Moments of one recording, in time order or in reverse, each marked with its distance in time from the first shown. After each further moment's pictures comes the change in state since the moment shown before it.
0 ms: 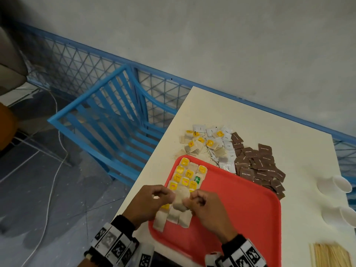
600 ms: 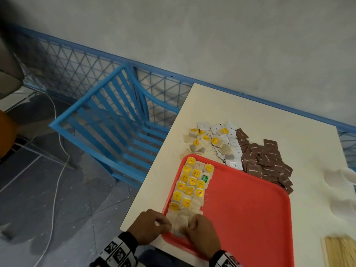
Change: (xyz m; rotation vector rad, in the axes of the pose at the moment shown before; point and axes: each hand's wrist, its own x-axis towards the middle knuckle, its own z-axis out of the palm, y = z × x) left_hand 0.010 -0.103 -0.021 0.539 -0.270 -0.024; right_hand -0.010 0.082 0.070 -0.365 0.075 0.312
